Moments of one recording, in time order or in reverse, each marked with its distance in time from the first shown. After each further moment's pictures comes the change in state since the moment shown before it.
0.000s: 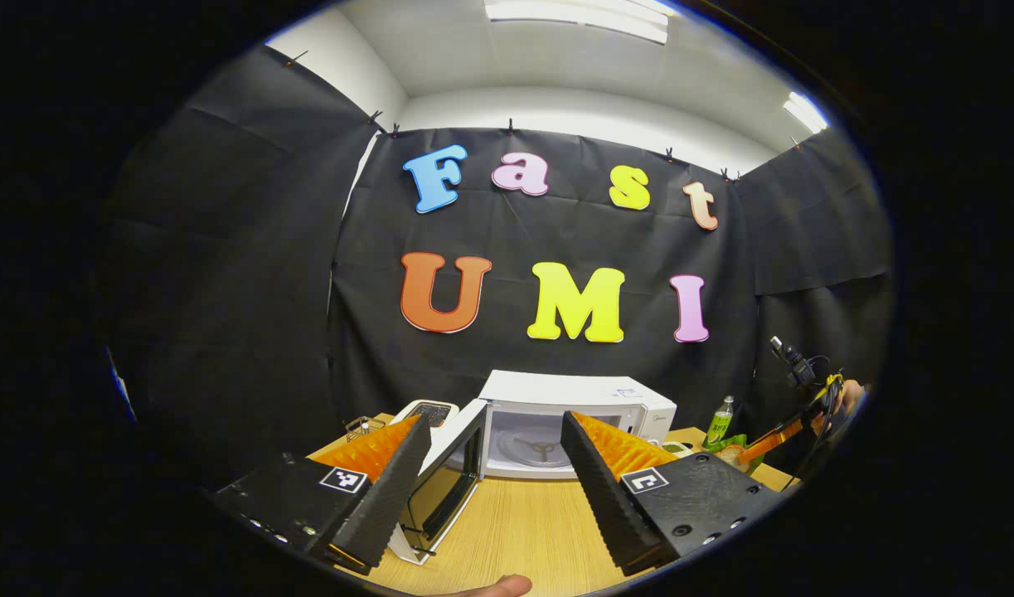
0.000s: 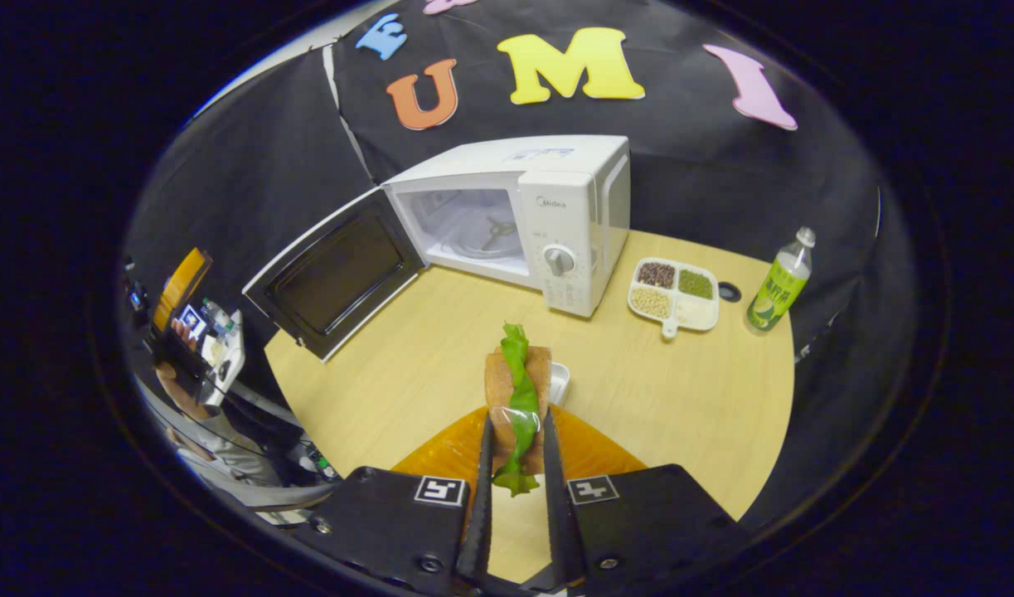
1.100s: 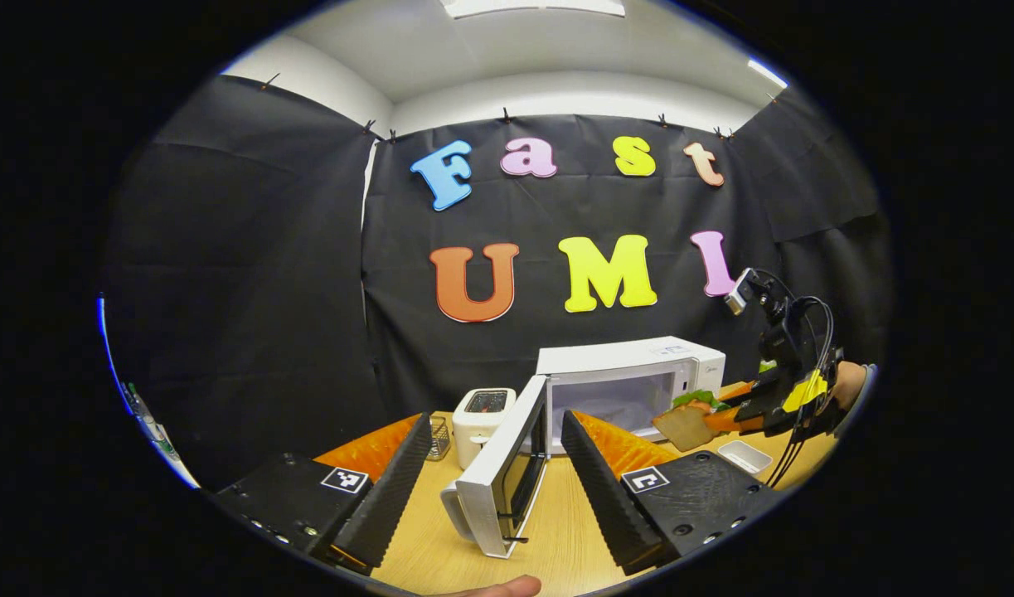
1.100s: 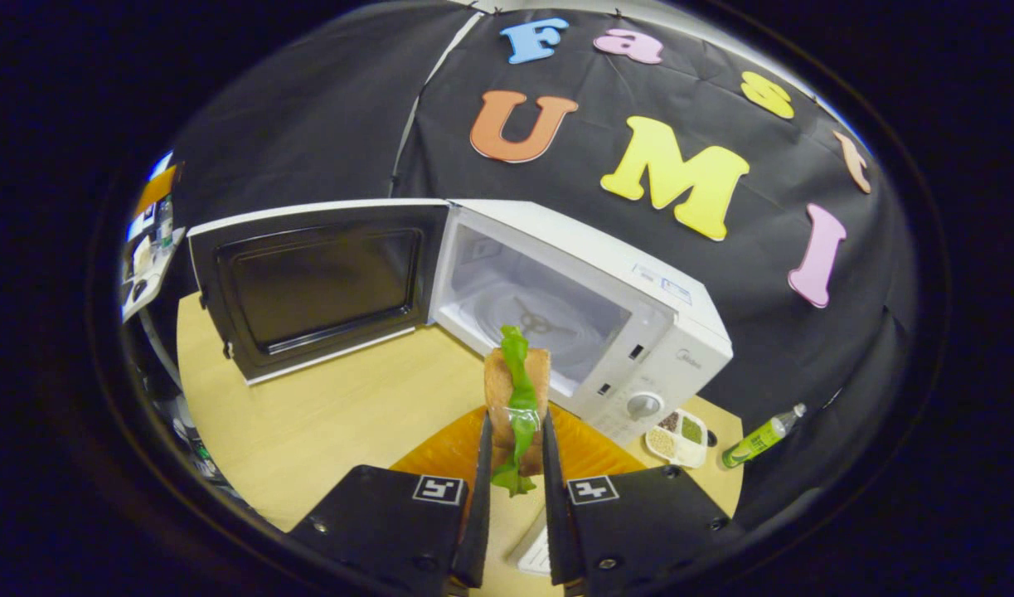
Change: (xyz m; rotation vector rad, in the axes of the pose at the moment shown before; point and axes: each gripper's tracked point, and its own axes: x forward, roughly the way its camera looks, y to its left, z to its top) left arm -0.021 0.057 -0.020 0.184 0.043 0.077; right arm 0.123 0.147 0.093 -0.340 -0.277 -0.242
